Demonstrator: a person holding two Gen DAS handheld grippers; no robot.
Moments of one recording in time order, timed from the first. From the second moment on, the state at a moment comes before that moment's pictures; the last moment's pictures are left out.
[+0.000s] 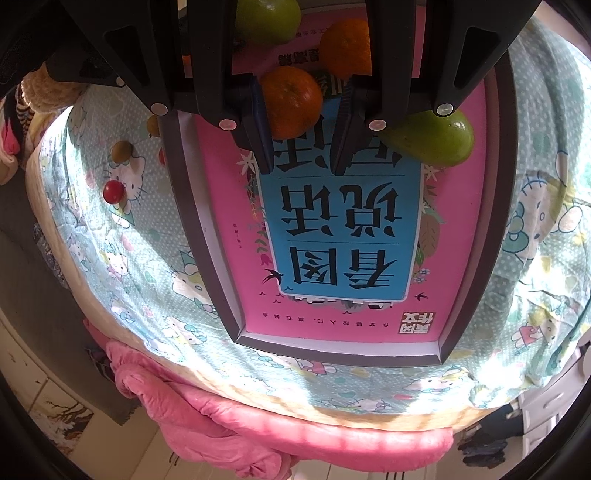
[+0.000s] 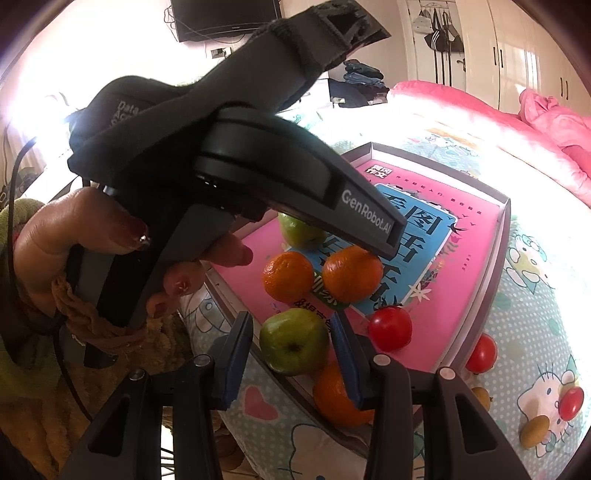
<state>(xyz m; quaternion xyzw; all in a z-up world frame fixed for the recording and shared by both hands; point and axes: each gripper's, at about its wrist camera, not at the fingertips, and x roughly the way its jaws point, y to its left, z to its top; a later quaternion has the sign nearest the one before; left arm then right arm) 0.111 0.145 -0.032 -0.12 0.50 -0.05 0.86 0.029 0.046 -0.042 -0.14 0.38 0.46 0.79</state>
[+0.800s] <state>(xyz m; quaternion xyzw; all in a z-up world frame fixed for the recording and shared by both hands) 0.109 0.138 -0.032 -0.11 0.50 -0.06 0.86 0.055 -0.011 -0.008 -0.09 0.38 0.42 0.82</state>
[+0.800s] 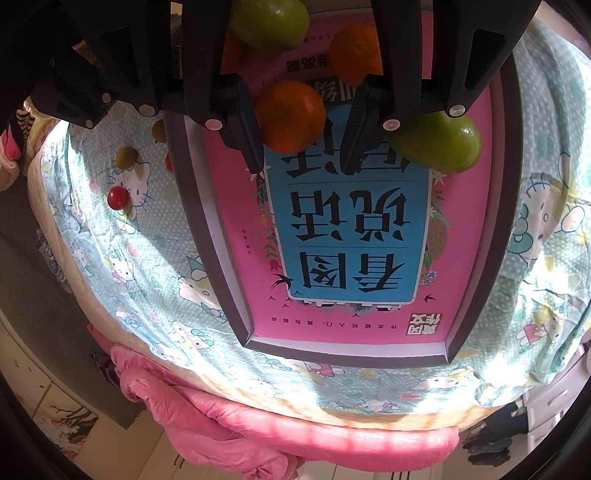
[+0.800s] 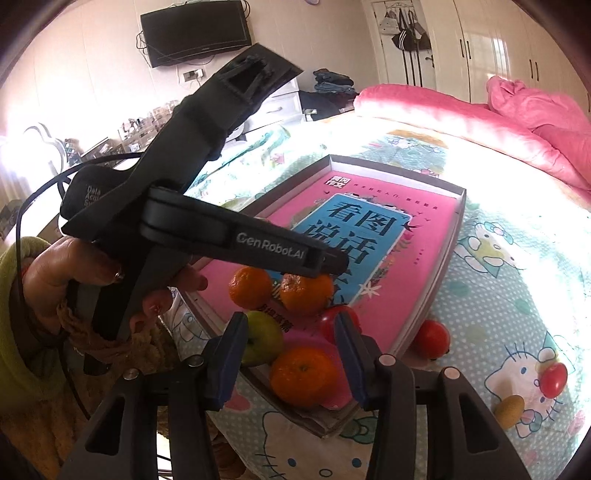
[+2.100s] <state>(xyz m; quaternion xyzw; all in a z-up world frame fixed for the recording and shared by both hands) 0.098 0.129 0.009 -0.13 0.42 -0.08 0.90 0.062 -0.048 0.002 -0.05 0.36 0.37 0.86</state>
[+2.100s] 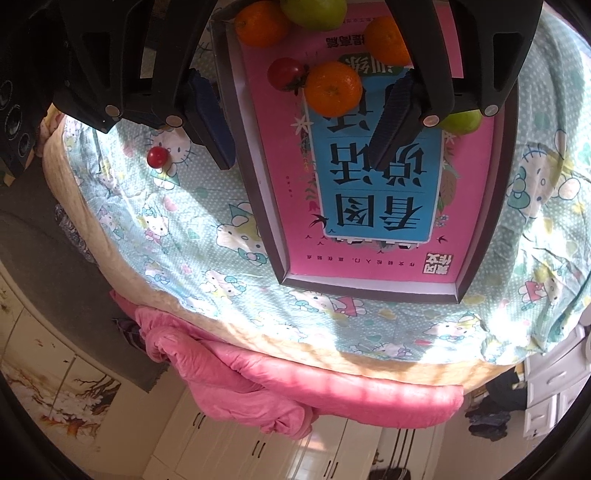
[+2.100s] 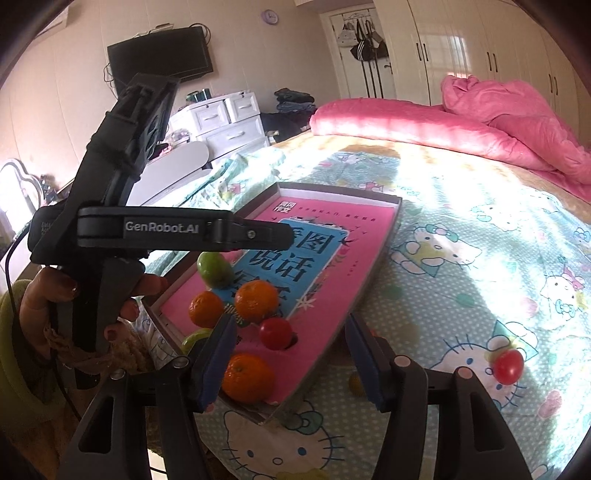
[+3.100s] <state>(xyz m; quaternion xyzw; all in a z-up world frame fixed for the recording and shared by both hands) 0.095 0.089 0.012 -0.10 0.41 -0.12 0.90 0.076 -0.108 0.006 -0.02 0.37 0.30 0.88</state>
